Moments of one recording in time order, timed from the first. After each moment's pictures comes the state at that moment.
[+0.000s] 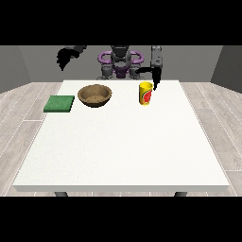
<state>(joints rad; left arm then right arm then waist) -0.18 0.04 0.05 -1.39 0.00 0.06 -0.27 -0.11 -0.14 -0.18 -1.74 -0.21 0.10 0.04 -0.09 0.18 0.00</state>
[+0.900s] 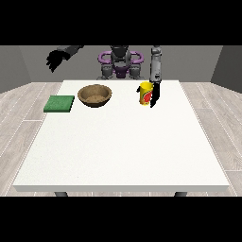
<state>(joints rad) -0.37 0.08 0.18 -0.79 0.00 0.07 -0.63 -0.14 -0.22 -0.27 -1.60 -0.30 0.20 -0.02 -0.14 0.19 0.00</state>
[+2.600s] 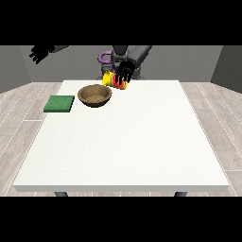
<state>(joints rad) -0.86 0.02 -0.40 -0.54 -0.99 0.53 0.28 -0.18 -0.40 -0.42 -1.21 -0.41 0.39 -0.01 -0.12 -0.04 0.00</state>
